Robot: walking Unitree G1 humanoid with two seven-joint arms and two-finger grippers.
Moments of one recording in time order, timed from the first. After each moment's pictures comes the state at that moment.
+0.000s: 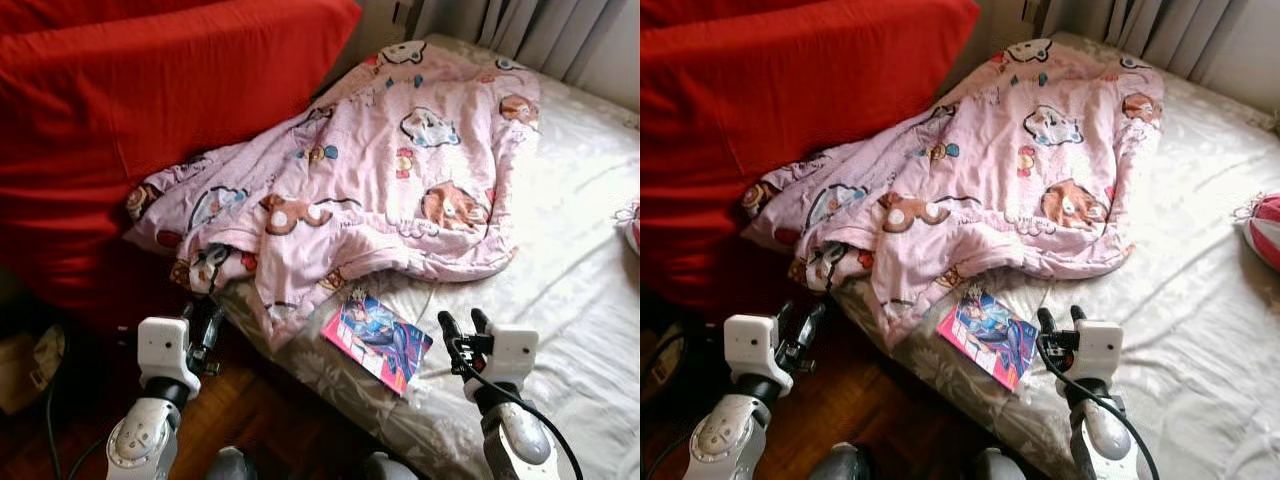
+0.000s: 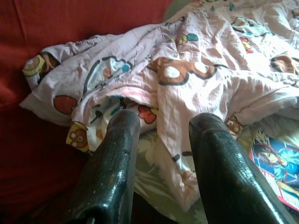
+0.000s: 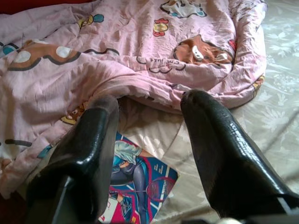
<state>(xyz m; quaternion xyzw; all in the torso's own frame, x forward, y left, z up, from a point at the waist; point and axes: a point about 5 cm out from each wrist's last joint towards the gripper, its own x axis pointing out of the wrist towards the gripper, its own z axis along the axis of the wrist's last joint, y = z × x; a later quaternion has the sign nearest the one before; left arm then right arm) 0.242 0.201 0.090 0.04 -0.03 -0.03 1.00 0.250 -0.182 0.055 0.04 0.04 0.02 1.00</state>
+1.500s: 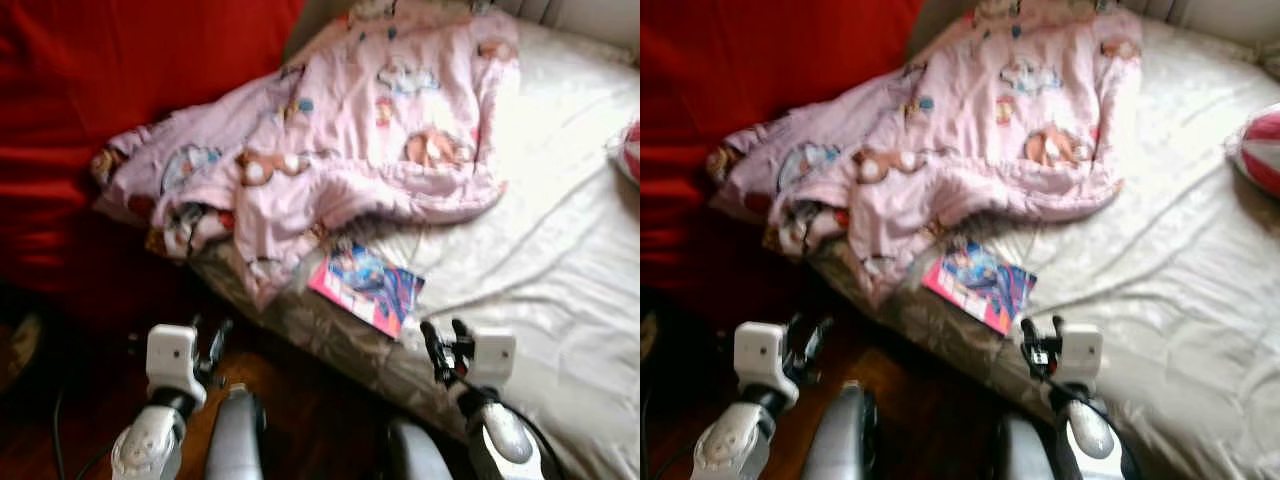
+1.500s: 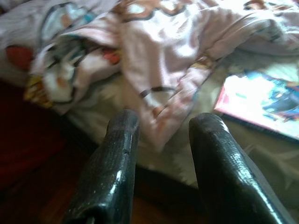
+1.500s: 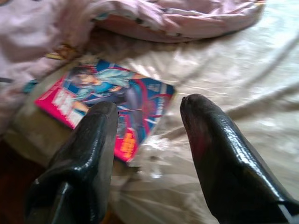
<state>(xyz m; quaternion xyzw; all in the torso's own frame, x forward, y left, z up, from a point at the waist) 0.239 0.194 0.086 0.03 -0.01 -0.05 1.00 0.249 -0.167 0.045 0.06 0.07 0.04 1.00</state>
